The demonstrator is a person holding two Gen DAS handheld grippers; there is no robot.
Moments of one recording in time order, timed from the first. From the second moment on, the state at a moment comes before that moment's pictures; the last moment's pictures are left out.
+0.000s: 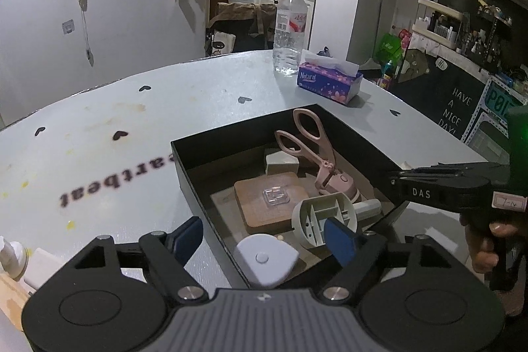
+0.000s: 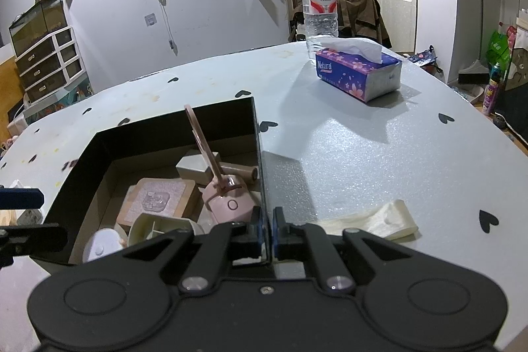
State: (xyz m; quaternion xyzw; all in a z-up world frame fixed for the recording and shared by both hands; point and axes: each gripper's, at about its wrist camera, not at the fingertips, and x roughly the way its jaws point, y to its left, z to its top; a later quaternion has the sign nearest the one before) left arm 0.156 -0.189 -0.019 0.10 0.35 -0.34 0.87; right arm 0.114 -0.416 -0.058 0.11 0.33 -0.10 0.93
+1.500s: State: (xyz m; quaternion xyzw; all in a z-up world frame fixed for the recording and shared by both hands) left arm 0.203 -0.046 -0.064 0.10 0.32 -0.18 0.93; right arm 0.114 -0.416 -0.059 0.11 0.33 -0.10 0.93
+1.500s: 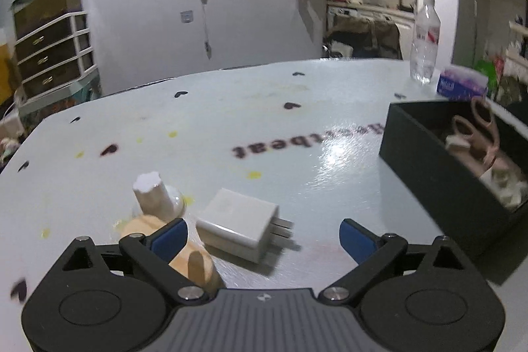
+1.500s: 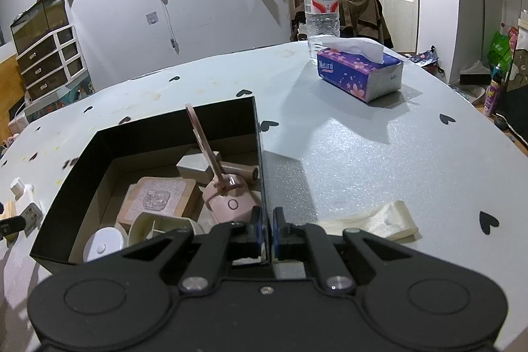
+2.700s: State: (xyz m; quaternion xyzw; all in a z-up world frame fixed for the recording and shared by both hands) left arm 0.174 -0.114 -0.028 0.09 0.26 -0.32 0.91; right arm 0.115 -0.416 -0.059 0.11 0.33 -0.10 0.93
